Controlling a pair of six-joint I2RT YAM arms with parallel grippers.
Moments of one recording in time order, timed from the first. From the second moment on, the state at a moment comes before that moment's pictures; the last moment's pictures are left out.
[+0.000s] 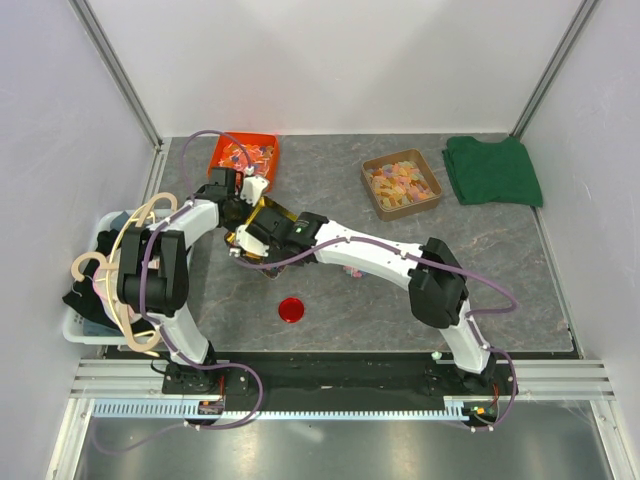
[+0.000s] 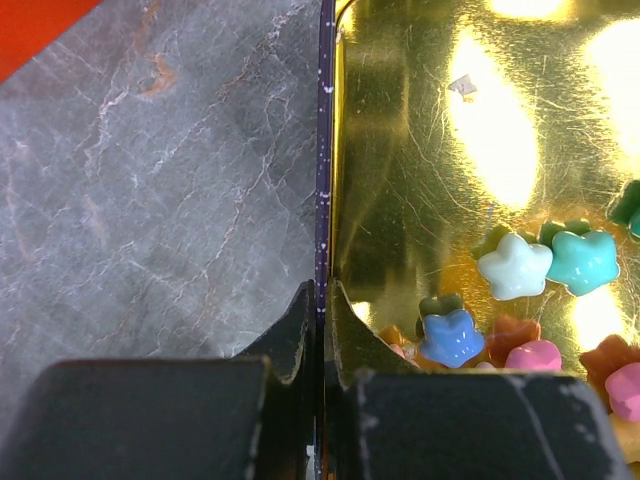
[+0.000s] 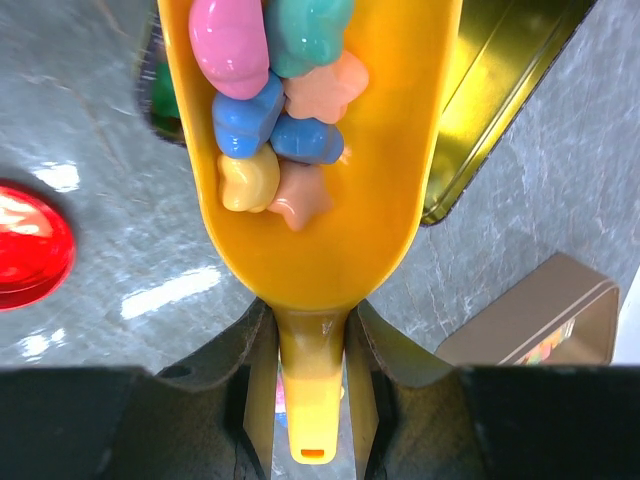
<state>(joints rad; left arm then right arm) -0.12 1.76 1.13 -0.35 0.07 0.50 1.08 2.12 1.89 -0.85 0.30 -0.47</state>
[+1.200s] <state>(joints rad) -0.14 1.76 1.07 -0.34 0.25 0.49 0.79 1.74 1.73 -0.92 0.28 -0.59</state>
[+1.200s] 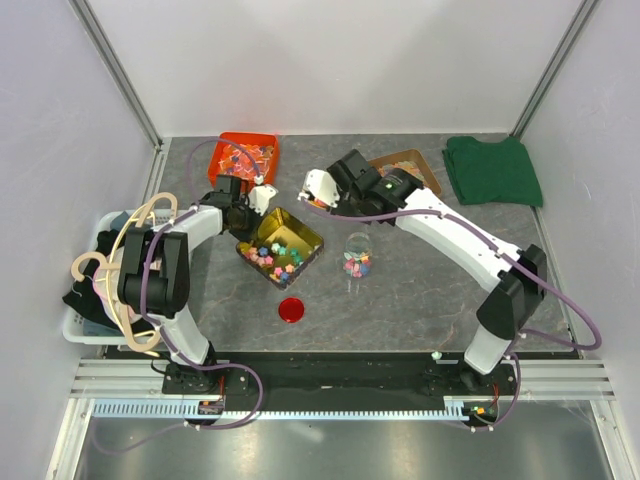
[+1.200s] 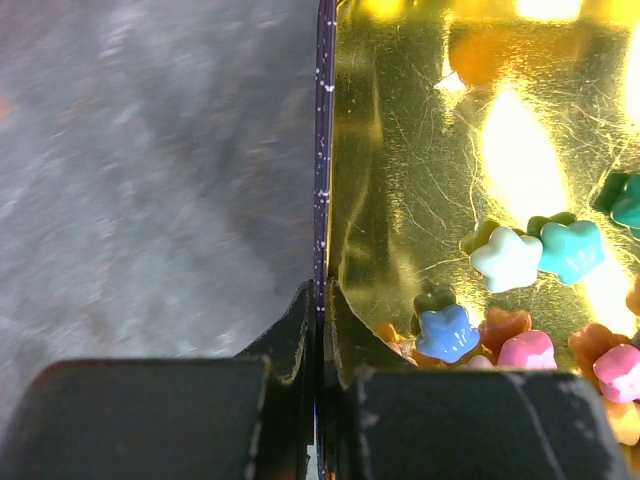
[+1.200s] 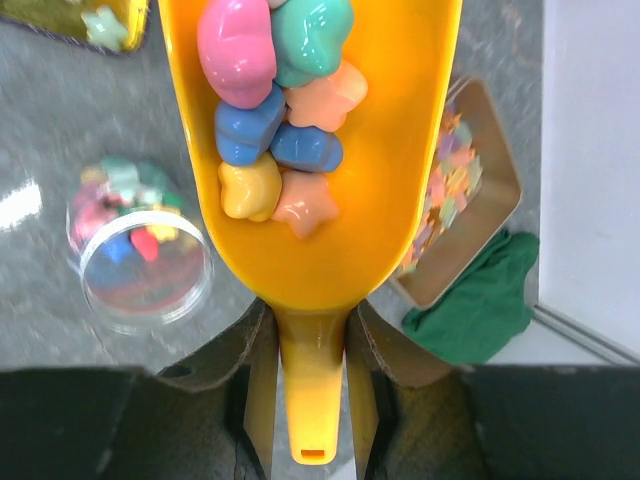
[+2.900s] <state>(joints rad) -0.19 1.74 1.05 -0.39 0.32 0.52 0.79 1.49 1.37 -1.16 0.53 -0.81</state>
